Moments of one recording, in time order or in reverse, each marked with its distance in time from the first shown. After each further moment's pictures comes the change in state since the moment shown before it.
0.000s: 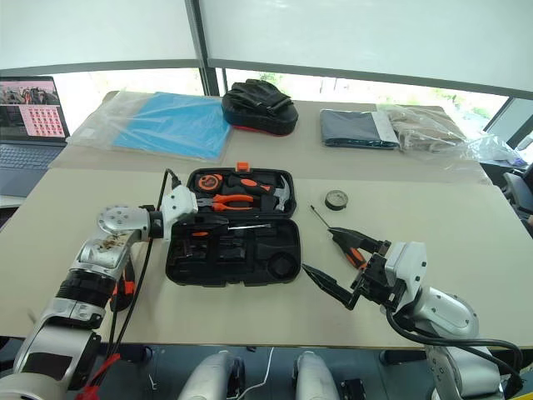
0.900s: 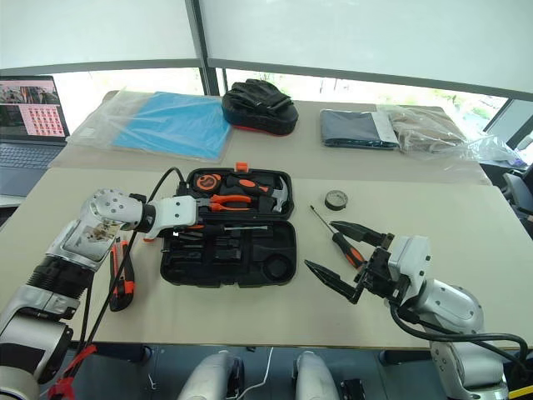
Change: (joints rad) left arm -0.082 0.187 -0.151 -0.121 0.224 0.068 -0.068; right arm -0.042 -0.024 -0.006 0.031 0.000 -0.030 0.028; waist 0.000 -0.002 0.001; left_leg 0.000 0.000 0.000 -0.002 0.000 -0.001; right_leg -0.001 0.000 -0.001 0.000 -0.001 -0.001
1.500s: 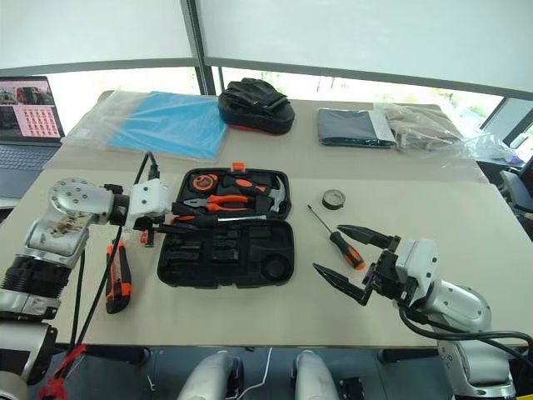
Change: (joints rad) left arm 0.023 0.042 0.075 -0.032 -0.151 -0.030 -0.075; right arm -0.003 -0.038 -0.009 0.079 0.001 -0.040 0.060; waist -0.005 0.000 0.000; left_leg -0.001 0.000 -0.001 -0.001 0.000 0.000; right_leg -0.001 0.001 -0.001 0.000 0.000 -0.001
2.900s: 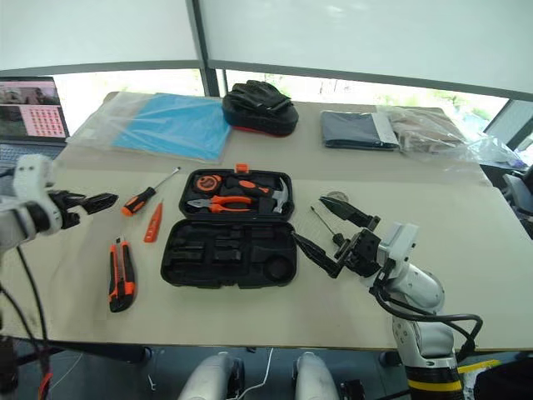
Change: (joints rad) left arm -0.016 0.109 0.354 0.185 -0.407 0.848 0.714; right arm -0.181 0.226 0.081 0.113 -0.043 -0.150 -0.042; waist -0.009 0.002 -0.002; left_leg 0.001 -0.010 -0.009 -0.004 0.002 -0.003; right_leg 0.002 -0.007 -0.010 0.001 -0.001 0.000
